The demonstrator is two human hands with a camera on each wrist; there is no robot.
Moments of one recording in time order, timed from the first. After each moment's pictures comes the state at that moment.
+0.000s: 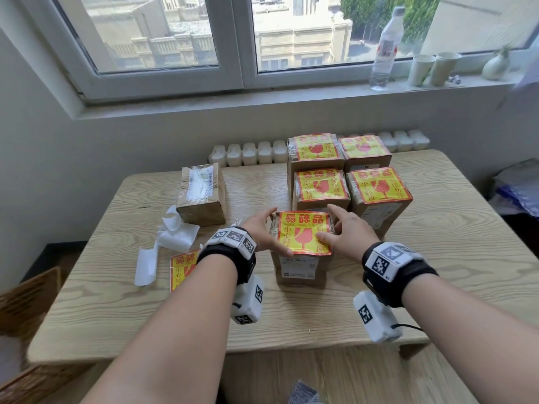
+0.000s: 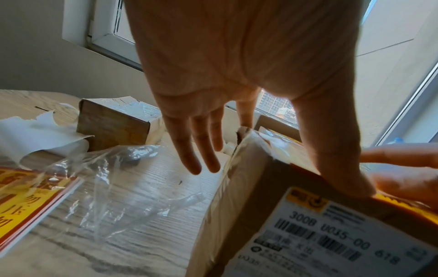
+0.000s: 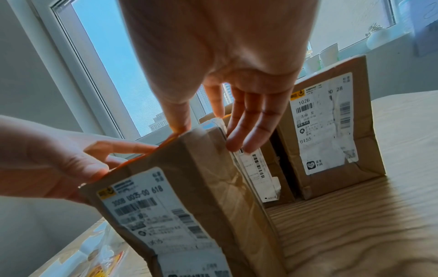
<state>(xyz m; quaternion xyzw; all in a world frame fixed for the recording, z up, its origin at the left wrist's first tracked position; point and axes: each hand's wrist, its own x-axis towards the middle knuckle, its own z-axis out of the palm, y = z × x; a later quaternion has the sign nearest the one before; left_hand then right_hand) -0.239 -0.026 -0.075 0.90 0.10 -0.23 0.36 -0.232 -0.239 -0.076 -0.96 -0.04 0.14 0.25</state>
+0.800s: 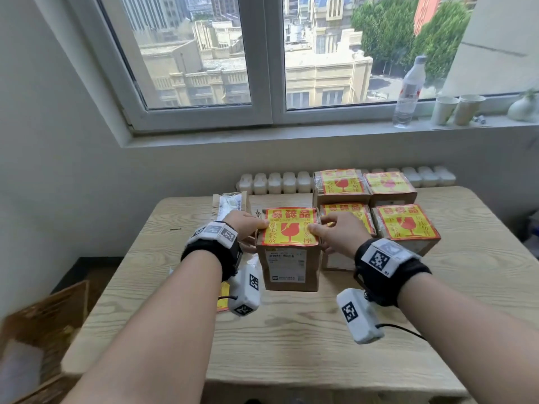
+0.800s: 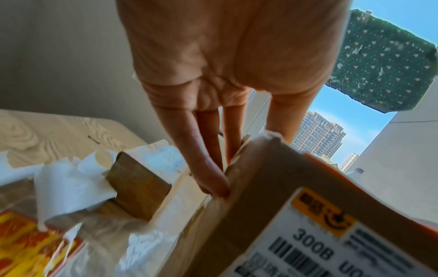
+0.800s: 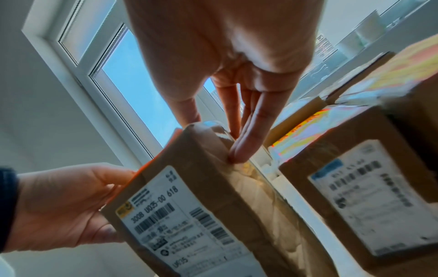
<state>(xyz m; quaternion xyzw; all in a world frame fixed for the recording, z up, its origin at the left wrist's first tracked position) -0.244 0.034 0.007 0.78 0.27 -0.15 0.54 -0.216 -0.172 -0.016 -0.89 -0.04 0.14 0.43</state>
